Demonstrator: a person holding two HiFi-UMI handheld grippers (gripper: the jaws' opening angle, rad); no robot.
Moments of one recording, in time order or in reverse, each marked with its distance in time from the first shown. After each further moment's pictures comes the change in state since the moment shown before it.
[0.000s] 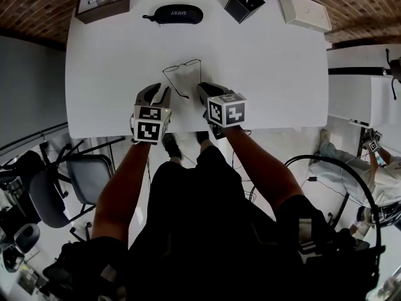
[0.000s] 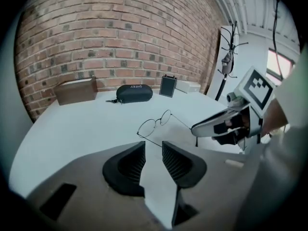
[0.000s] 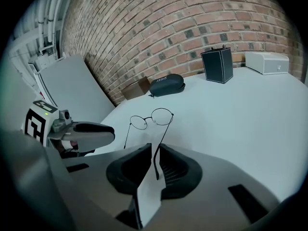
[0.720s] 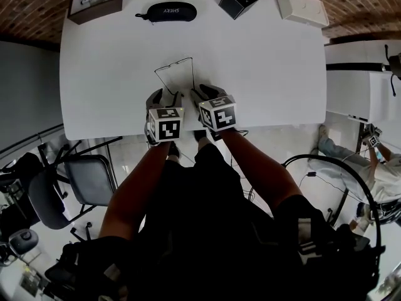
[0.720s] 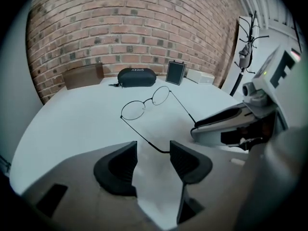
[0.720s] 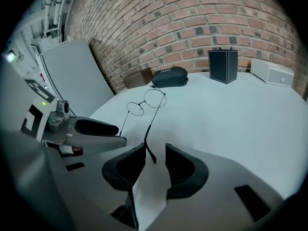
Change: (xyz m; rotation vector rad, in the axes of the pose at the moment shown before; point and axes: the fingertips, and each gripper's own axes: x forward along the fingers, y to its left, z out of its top) left arm 0.032 -0.033 -0.034 -0.133 0.110 0.131; right arm 0.003 -0.005 -0.022 -0.122 0.073 -0.047
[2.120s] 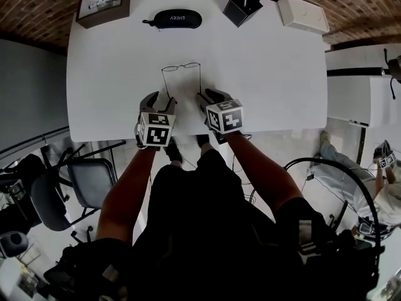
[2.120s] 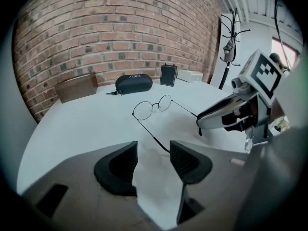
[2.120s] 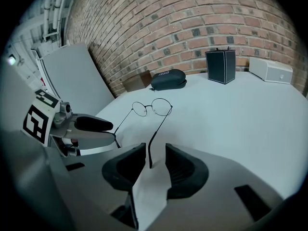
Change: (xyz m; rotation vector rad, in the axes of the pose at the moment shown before) left arm -0.016 0.031 0.001 0.163 -0.028 -0.067; right arm -0.004 0.000 0.005 0.025 -0.021 0.027
